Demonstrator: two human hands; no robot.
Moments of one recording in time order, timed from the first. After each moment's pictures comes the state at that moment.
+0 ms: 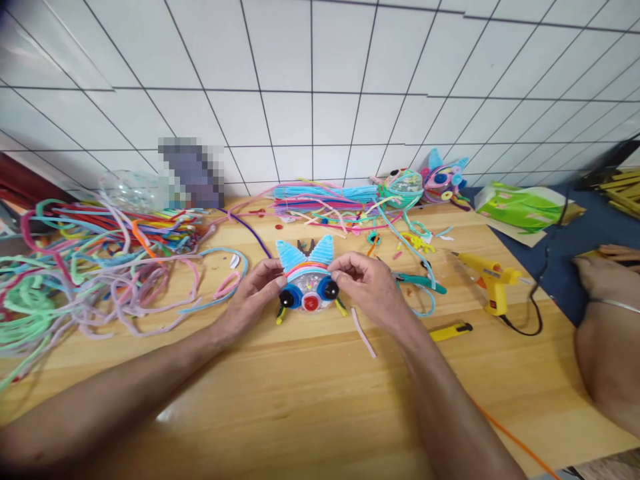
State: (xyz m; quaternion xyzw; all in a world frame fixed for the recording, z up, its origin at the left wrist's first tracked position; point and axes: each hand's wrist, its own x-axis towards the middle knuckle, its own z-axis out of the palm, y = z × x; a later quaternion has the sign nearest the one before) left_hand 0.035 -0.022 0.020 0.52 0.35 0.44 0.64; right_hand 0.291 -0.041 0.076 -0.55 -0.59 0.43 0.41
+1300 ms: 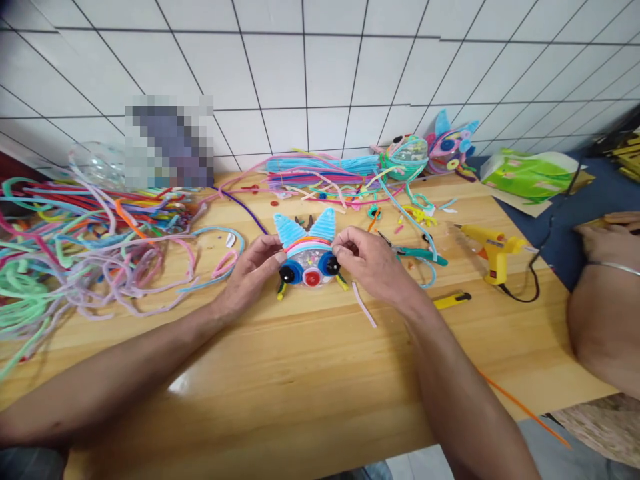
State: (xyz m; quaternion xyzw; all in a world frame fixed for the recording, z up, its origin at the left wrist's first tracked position) left_hand 0.037 -0.021 0.020 0.52 0.35 0.45 0.64; right_hand 0.294 -0.044 0.080 -0.58 -0.66 0.34 0.33
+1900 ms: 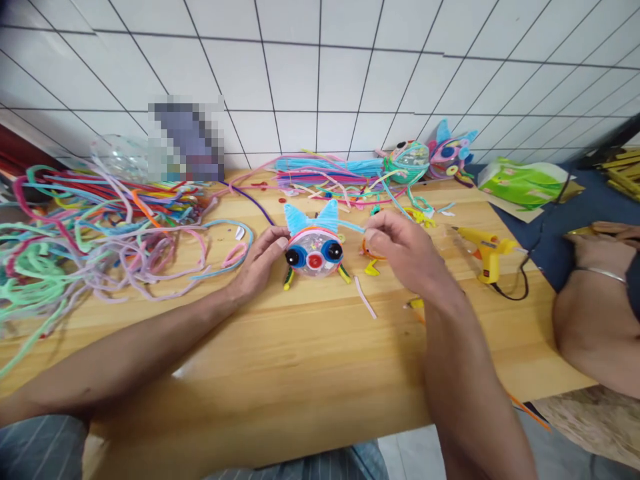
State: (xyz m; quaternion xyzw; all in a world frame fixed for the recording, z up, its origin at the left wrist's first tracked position) left_hand 0.034 -0.012 0.007 0.55 0.36 0.48 0.58; right_hand 0.316 -0.060 0.117 -0.60 -0.64 0.29 0.38
